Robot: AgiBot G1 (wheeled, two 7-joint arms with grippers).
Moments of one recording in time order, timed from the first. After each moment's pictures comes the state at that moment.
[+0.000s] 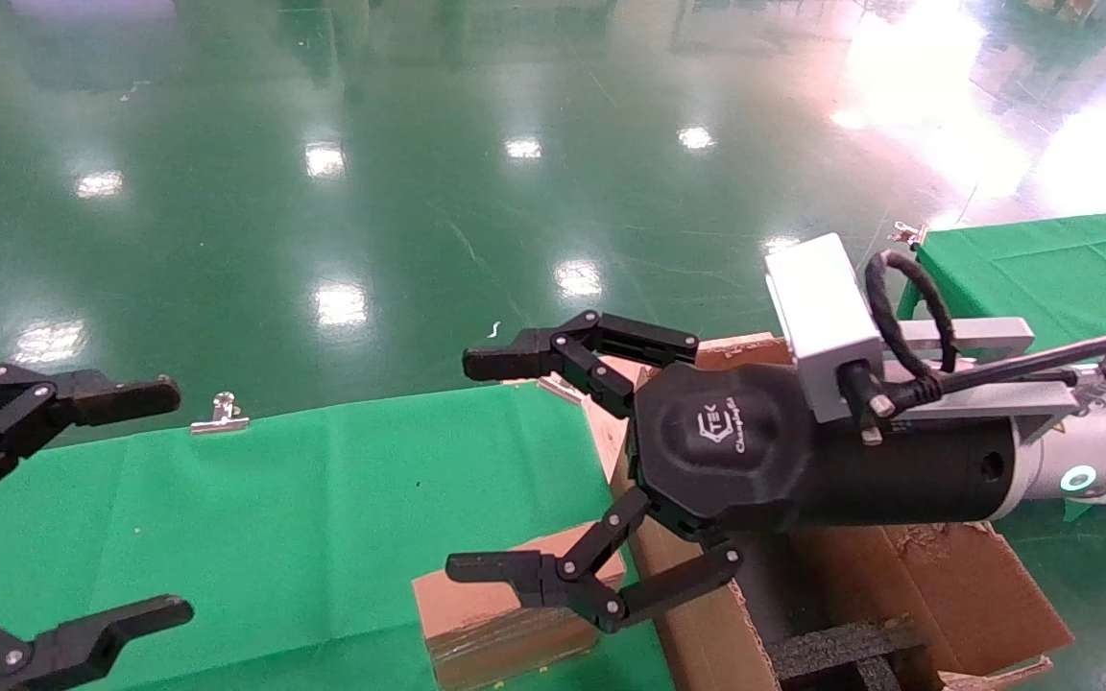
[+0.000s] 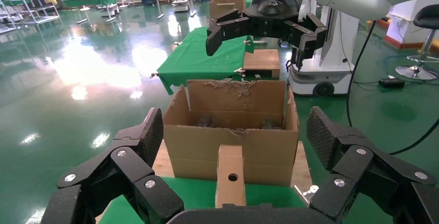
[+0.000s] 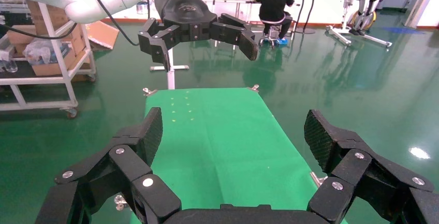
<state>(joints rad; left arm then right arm) -1.07 0.61 0.28 -1.28 0.73 1.49 -0.19 1.08 -0.61 -0.29 1.28 -0.73 -1.49 0.19</state>
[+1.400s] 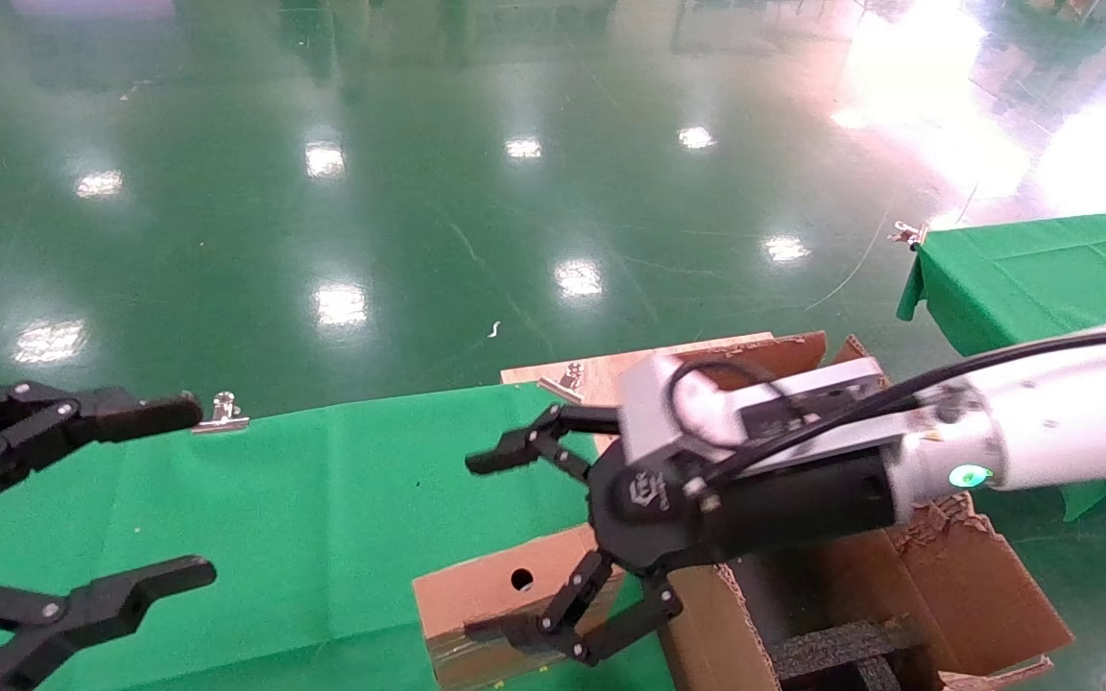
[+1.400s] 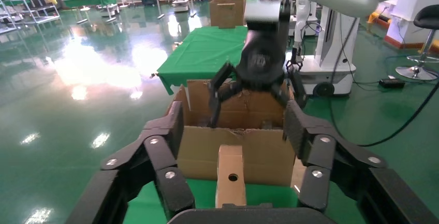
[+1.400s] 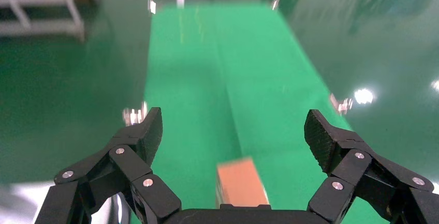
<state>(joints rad) -1.07 0.61 0.28 -1.28 0.73 1.50 -0.19 1.27 -0.68 -0.47 1.26 -1.06 -1.55 0.26</state>
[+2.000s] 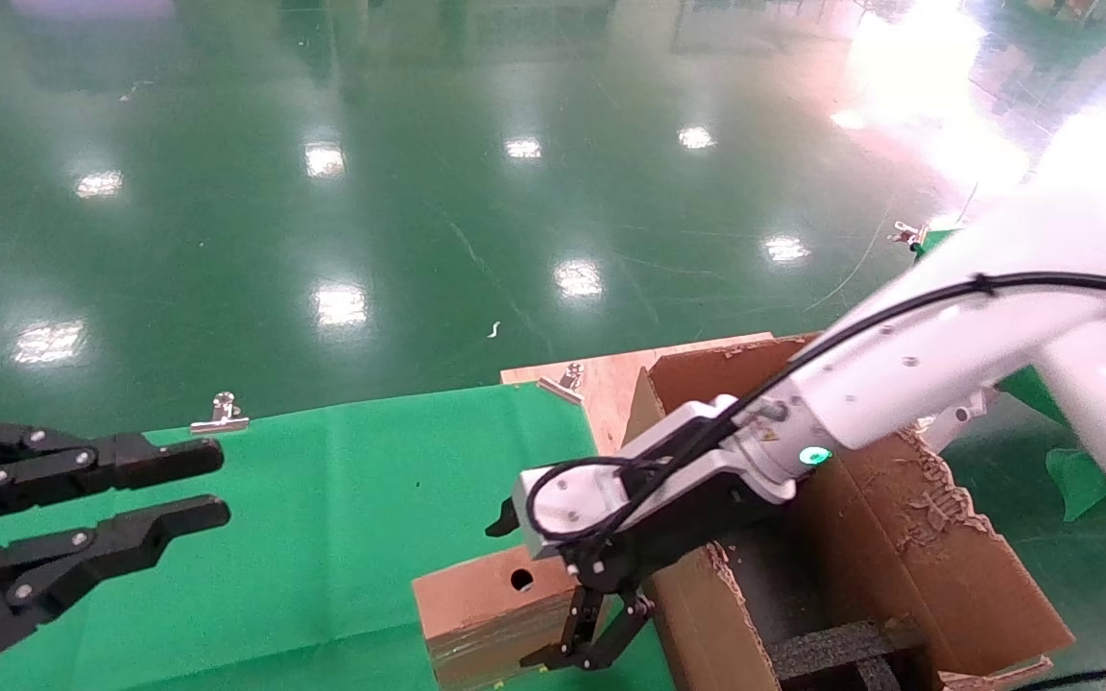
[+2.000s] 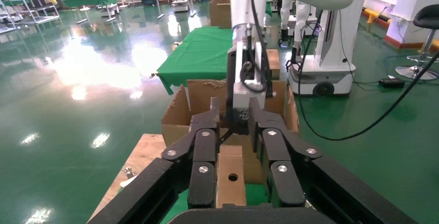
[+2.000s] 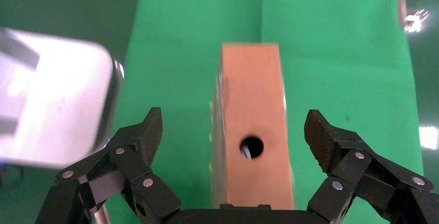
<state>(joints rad) -1.08 0.61 0.28 -1.28 0.73 1.49 -0.19 1.54 -0.86 -0.83 1.16 -1.42 -1.58 0.19</state>
